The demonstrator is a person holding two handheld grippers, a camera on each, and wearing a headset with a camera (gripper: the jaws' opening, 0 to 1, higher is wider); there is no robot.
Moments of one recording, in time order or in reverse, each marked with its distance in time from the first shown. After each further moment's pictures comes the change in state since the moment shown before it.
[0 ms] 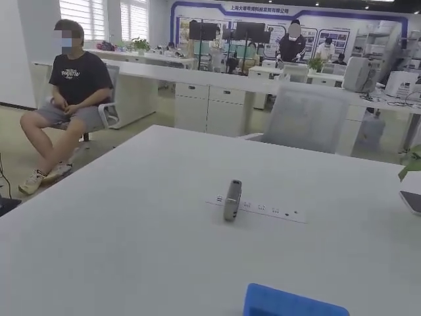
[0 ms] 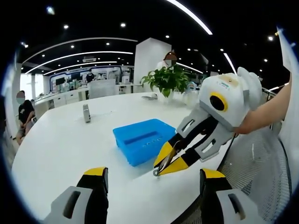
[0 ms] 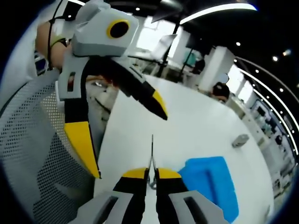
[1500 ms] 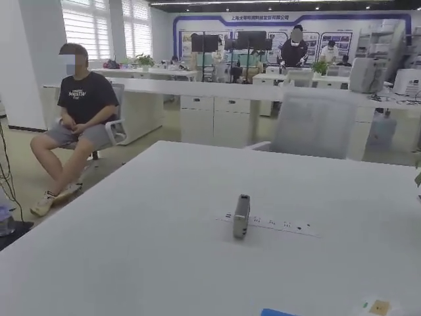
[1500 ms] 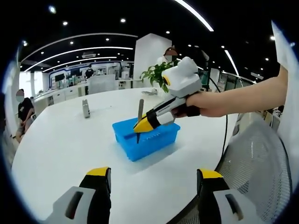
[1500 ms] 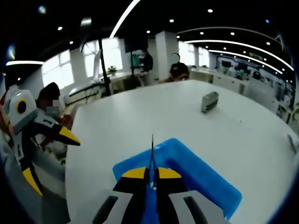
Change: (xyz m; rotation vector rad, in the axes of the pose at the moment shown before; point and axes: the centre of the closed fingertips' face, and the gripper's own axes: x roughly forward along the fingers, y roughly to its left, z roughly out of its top) left arm 0.001 0.000 -0.007 -0.009 0.046 -0.001; right arm 0.013 -0.118 -0.029 0.564 -0.096 -0.136
